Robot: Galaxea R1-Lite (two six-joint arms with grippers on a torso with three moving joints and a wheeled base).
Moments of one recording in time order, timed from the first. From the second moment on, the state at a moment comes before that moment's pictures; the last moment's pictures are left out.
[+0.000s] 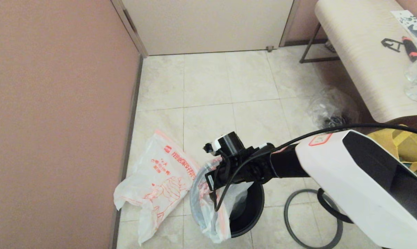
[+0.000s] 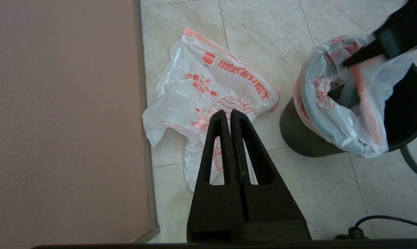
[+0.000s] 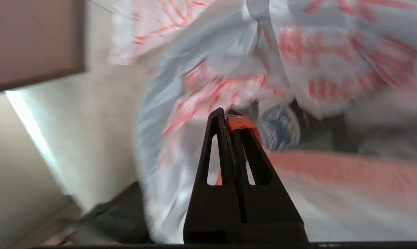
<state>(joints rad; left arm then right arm) 0.00 0.00 0.00 0.00 -0.02 0.04 0.73 2.41 -1.79 0.12 0.04 0.17</state>
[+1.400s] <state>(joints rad) 0.00 0.00 0.00 0.00 -0.02 0.04 0.74 2.00 -1.36 -0.01 0.18 0.18</state>
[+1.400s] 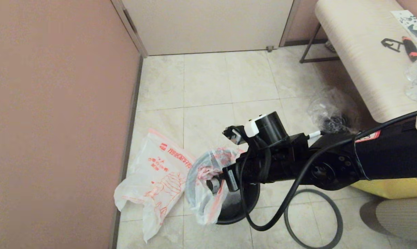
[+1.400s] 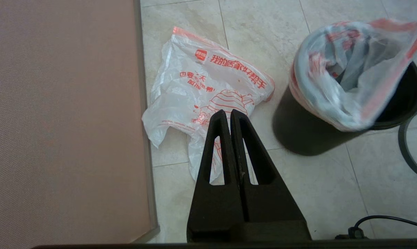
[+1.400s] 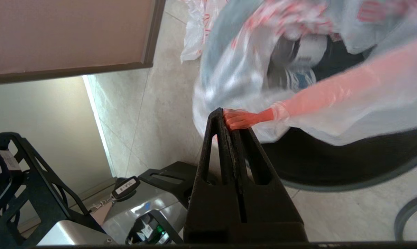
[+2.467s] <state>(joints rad) 0.00 0.00 0.00 0.00 -0.02 0.04 0.69 1.89 -1.22 -0.10 0.22 0.19</state>
